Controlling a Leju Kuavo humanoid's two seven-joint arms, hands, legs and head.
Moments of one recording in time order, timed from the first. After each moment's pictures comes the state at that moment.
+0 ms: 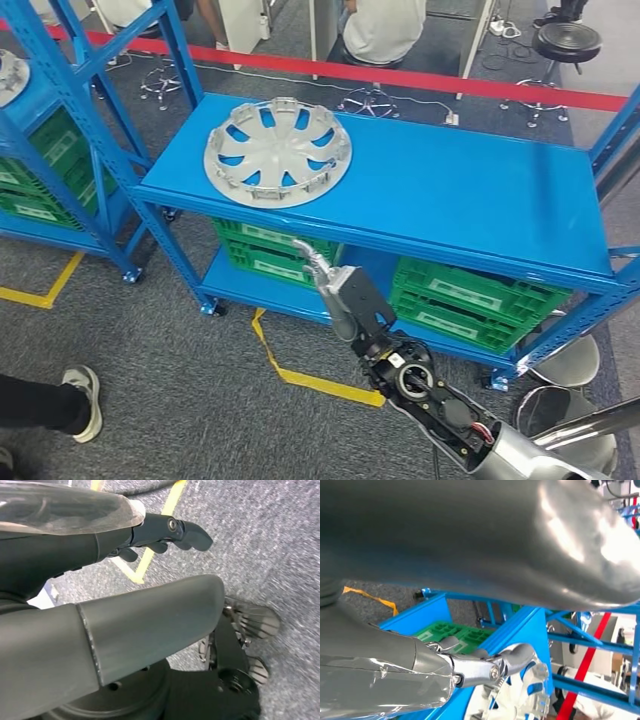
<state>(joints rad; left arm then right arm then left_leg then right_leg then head) -0.08 0.08 -0.71 -0.21 0.78 0.24 0.13 -0.28 -0.08 0.61 -1.52 0.00 -0.21 -0.18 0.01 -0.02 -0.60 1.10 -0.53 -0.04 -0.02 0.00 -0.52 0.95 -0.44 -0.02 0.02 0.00</state>
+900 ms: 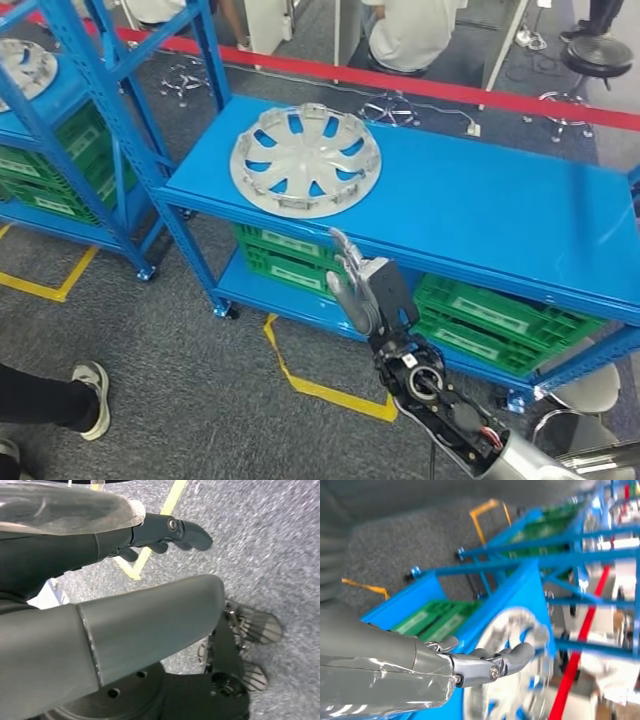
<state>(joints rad) -0.08 0.08 -0.71 -0.21 0.82 0.25 0.13 -0.26 -0.08 0.56 -1.52 -0.04 -0.39 -0.22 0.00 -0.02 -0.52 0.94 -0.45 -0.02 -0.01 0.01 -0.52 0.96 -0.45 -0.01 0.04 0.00</state>
